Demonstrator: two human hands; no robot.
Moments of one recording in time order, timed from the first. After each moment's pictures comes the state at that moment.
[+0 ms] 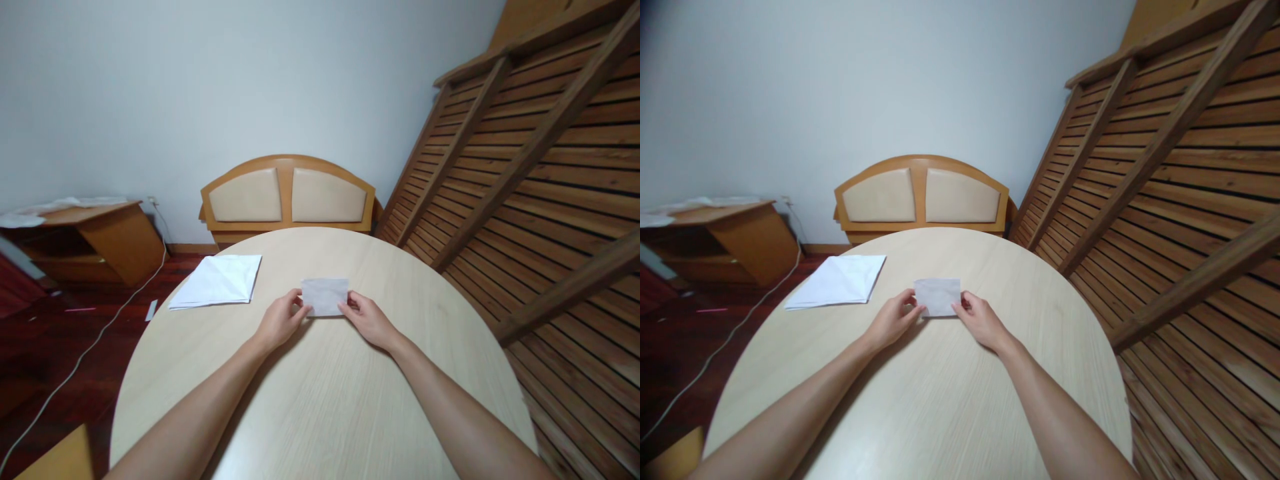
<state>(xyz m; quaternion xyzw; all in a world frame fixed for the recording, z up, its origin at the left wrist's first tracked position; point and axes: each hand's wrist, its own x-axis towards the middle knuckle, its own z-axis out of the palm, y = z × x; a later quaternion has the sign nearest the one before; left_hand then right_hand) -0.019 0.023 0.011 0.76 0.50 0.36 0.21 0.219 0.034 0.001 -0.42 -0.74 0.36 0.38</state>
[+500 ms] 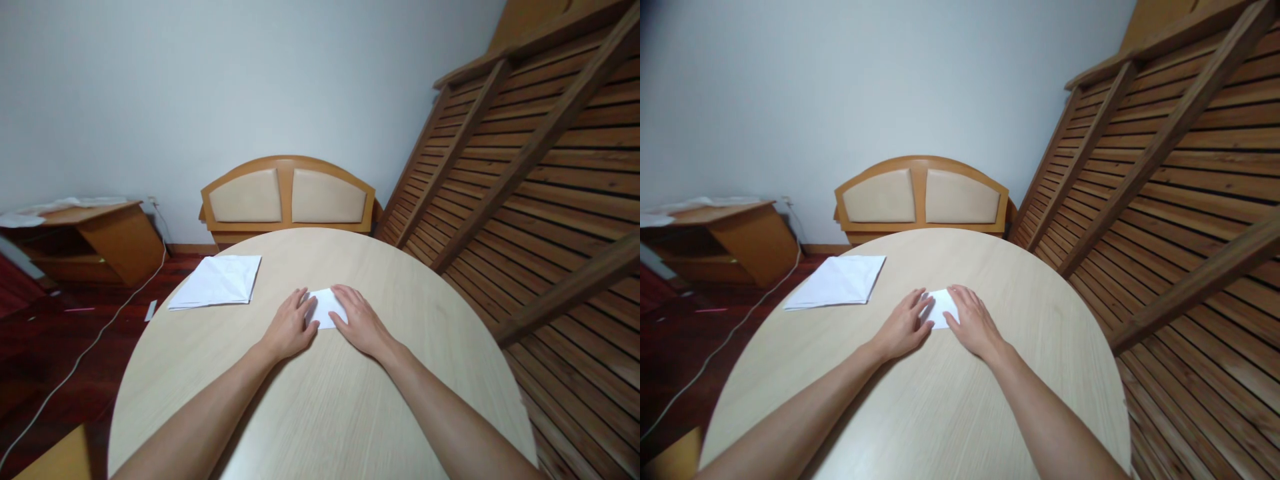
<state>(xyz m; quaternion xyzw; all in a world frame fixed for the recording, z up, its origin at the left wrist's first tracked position) -0.007 0.016 -0.003 0.84 0.48 0.24 0.04 0.208 0.026 0.002 -0.45 -0.84 0.08 0.28</state>
